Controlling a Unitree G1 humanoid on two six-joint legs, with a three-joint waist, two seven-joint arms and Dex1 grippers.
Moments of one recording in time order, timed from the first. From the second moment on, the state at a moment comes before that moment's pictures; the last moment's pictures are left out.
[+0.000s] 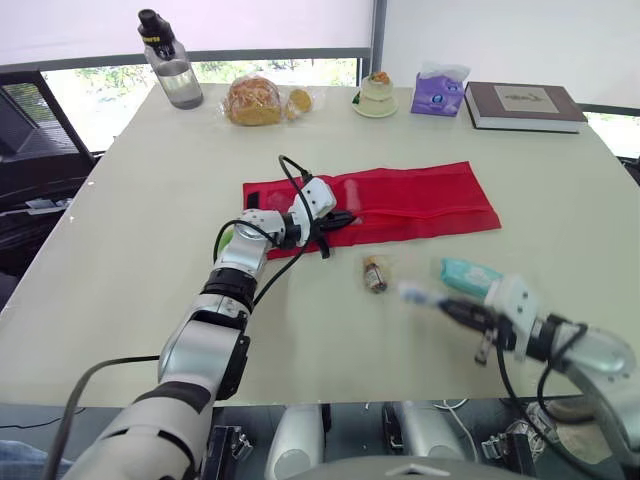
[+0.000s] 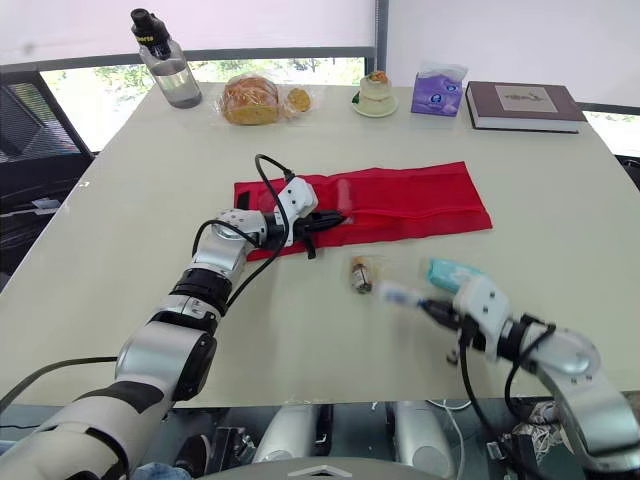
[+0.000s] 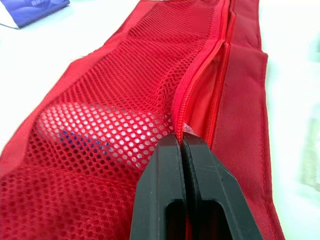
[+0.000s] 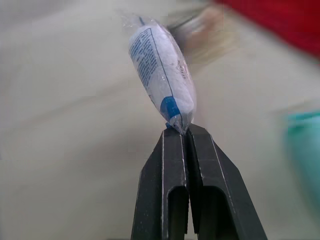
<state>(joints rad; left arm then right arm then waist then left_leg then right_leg) -0.86 0.32 -0.13 0.85 -0.03 -0.15 -1.01 0.03 -0.61 -0.04 -0.53 0.28 0.47 0.73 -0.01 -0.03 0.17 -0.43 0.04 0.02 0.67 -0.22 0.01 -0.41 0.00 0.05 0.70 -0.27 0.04</state>
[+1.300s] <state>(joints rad) -0.80 0.26 -0.16 0.68 -0.03 -0.06 -1.01 -0.43 -0.22 0.05 -0.37 0.13 1.21 0.20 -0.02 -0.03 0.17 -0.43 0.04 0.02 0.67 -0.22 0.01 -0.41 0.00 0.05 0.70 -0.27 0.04</state>
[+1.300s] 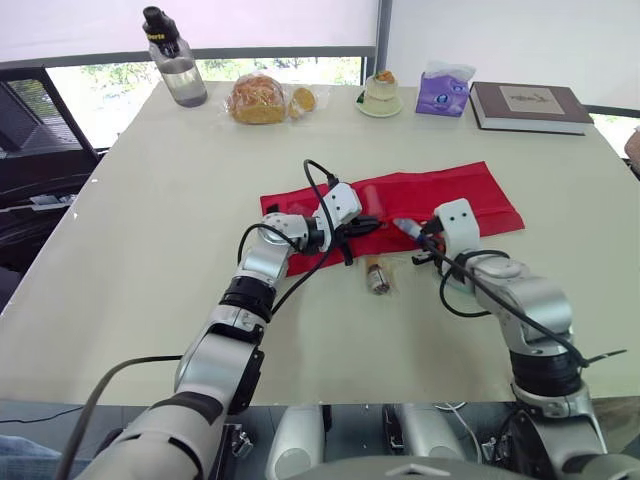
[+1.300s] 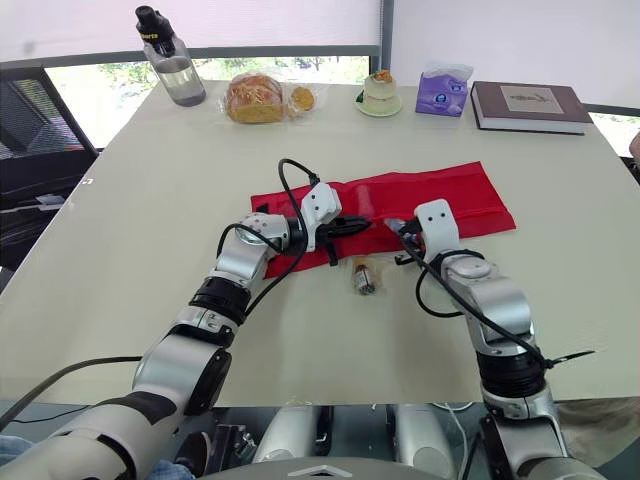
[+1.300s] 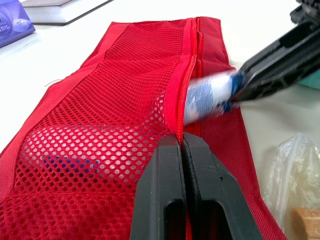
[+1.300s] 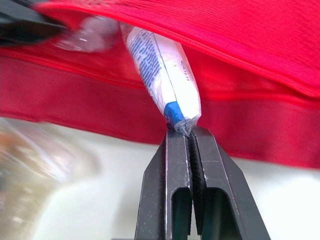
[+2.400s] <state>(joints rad) -0.76 0.26 -0.16 0.65 -0.04 -0.05 -1.00 -0.55 -0.10 0.14 -0.03 0.05 0.84 0.19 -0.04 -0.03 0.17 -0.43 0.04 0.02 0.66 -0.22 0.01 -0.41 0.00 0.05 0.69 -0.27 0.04</state>
